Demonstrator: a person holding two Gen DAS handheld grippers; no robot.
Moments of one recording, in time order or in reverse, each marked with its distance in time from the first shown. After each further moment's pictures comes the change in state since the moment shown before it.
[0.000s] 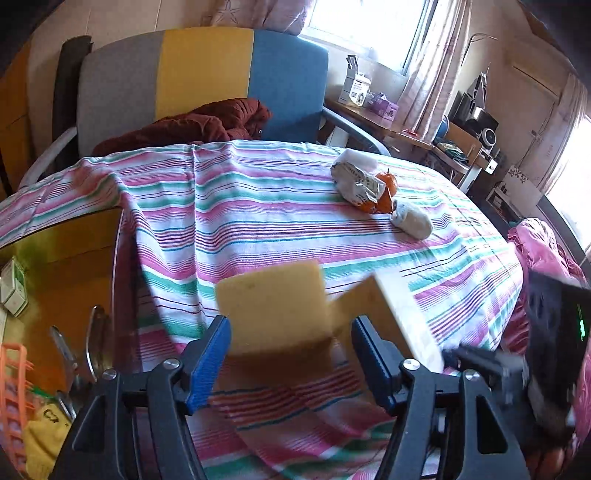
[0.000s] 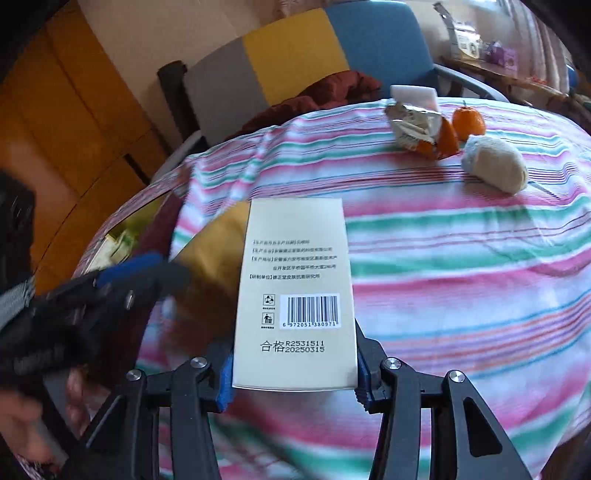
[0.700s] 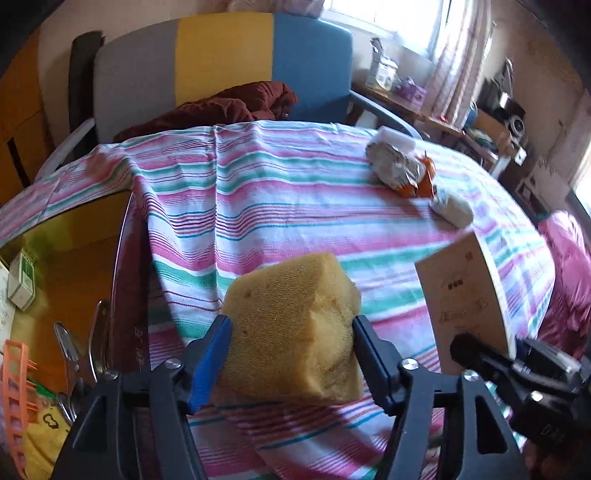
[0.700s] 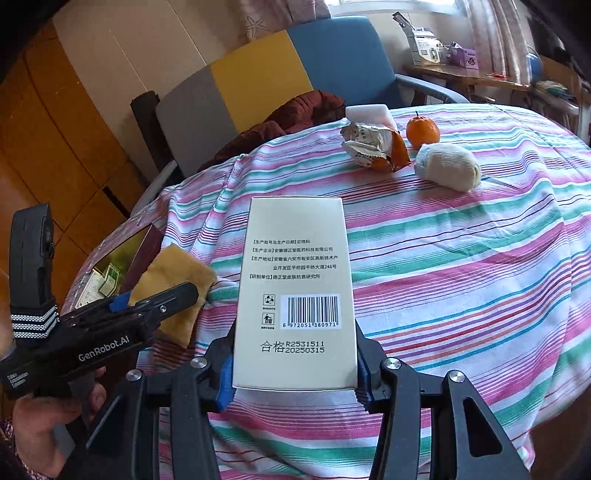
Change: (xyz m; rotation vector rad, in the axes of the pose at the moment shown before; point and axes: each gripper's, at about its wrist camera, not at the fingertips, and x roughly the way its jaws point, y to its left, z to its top) left arm 0.033 0.006 -0.003 0.014 0.057 0.128; right arm -0.019 -0.014 0.005 0.115 -0.090 -0.094
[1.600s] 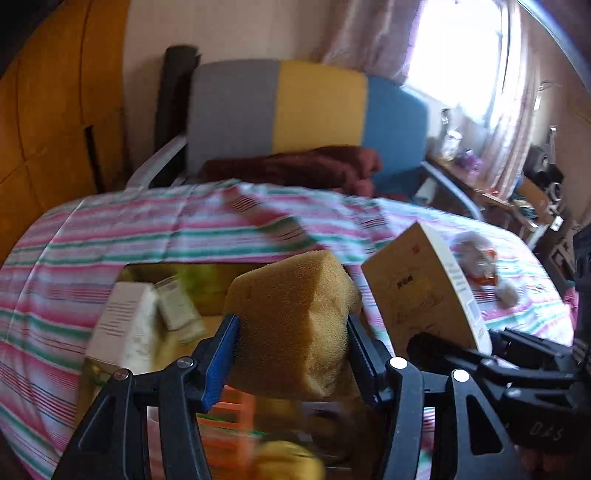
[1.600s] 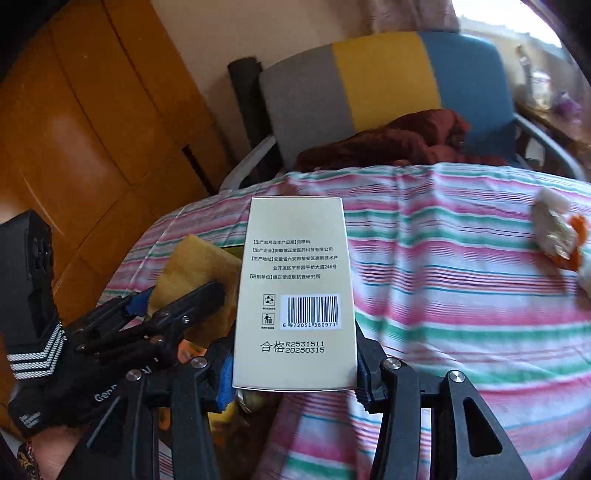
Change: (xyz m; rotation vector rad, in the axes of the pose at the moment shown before) left arm -0.091 0.187 0.013 -0.203 -0.164 0.149; right arm 0.057 0.210 0.049 -0.239 0.076 0.223
